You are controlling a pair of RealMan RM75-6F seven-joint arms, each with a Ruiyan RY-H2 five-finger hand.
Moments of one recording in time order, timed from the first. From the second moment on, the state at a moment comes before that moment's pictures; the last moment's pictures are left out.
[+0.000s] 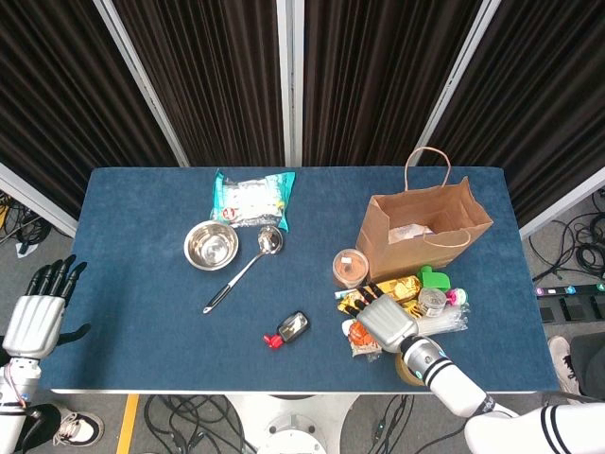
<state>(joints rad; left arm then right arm) -0.16 -1.23 -0.03 -1.41 1.50 1.43 0.04 0.86 -1.24 -0.07 -2.02 -0.86 0.93 -0.90</state>
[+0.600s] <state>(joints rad) -0.15 -1.26 -0.01 -1.37 1.50 1.41 0.03 0.87 -1.30 -0.10 -1.98 -0.85 1.00 -0.91</state>
